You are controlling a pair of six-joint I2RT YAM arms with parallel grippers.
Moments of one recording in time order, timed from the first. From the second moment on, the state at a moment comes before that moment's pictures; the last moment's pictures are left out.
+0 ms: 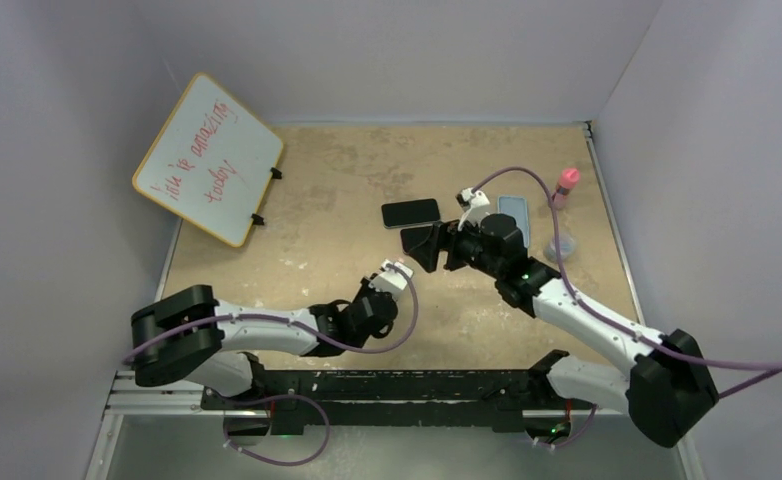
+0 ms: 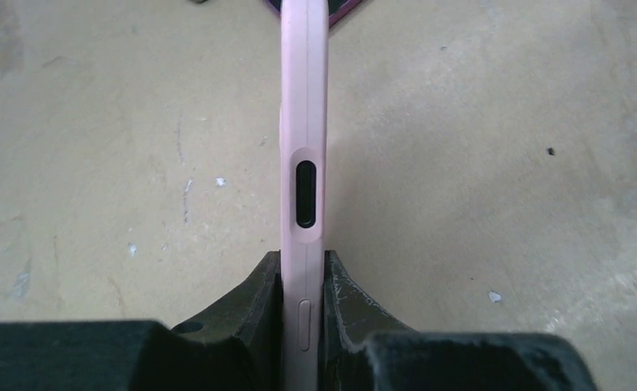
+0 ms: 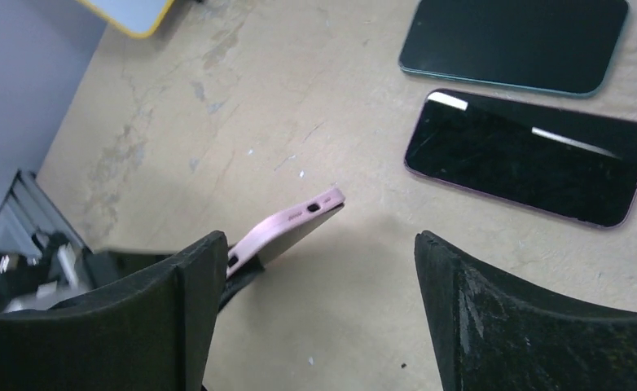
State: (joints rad) left arm -1.25 1.43 0.57 0.16 -0.73 -0.27; right arm 0.60 1.16 0.65 0.08 -0.17 0.50
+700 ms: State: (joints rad) left arm -0.99 1.08 0.34 0.43 0.13 -0.04; right arm 0.60 0.93 0.42 0.29 -0.60 0.22
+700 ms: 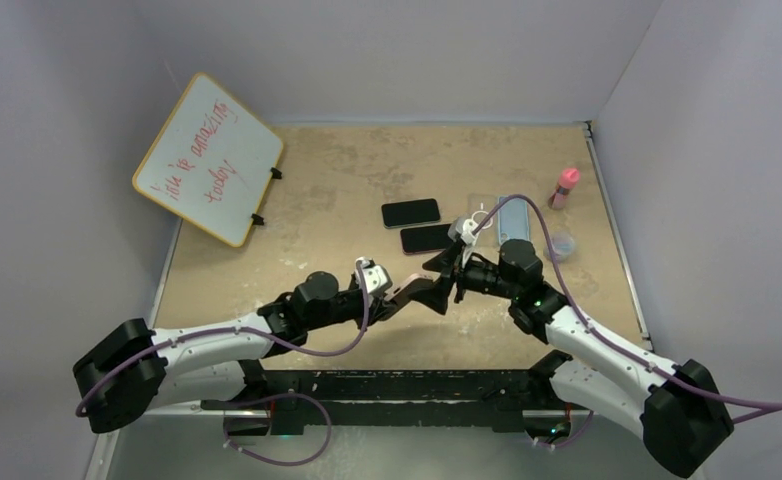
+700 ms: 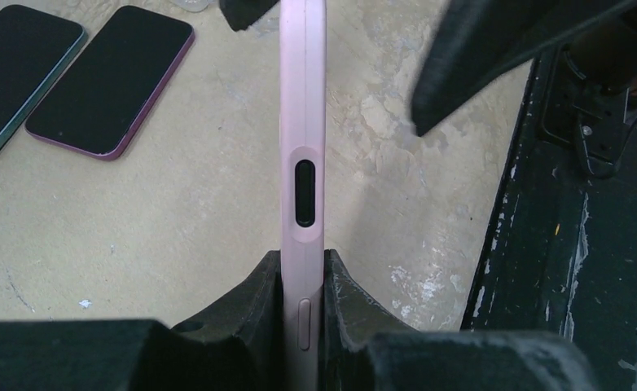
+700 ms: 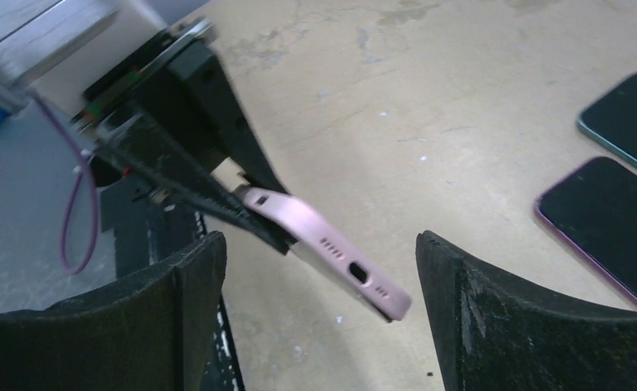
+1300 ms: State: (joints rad) left arm -0.85 1.08 0.32 0.46 0.54 -0.05; right arm 0.60 1.06 0.49 0.32 -1.04 0.14
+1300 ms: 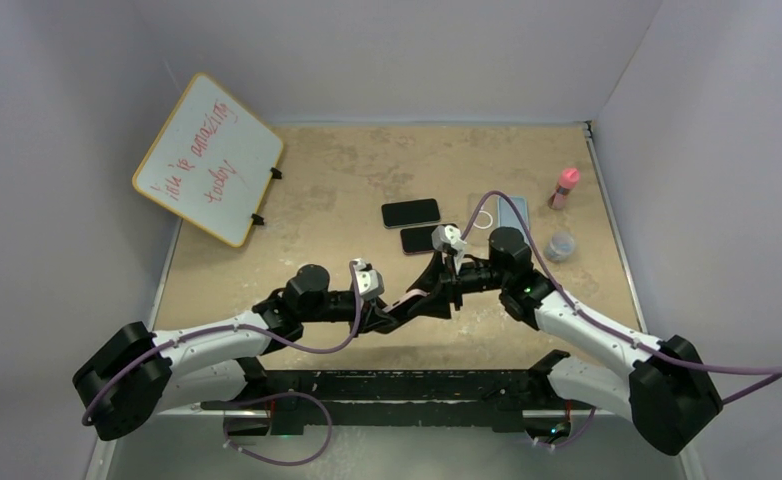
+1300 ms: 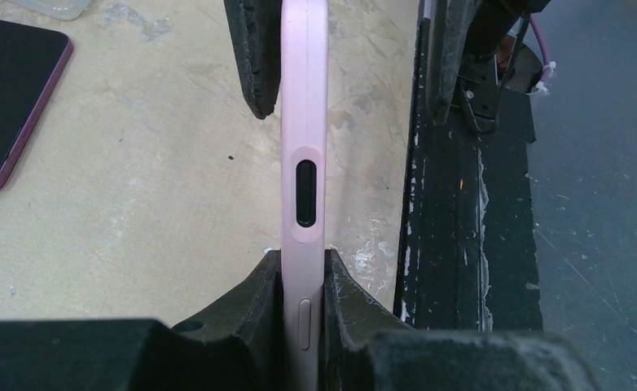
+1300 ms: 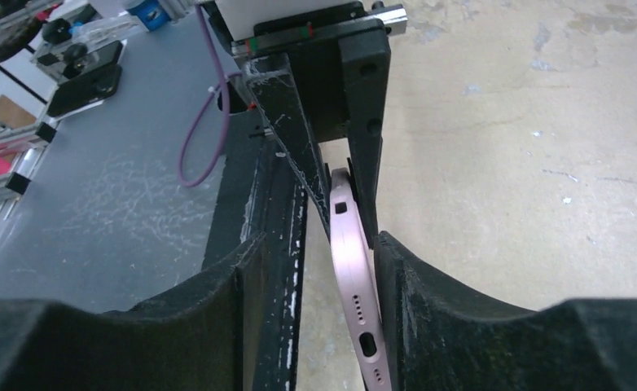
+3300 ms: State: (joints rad) left arm -1.05 0.89 0.16 0.59 0.12 0.55; right arm 0.61 1.33 0.76 0.16 -1.17 0.35
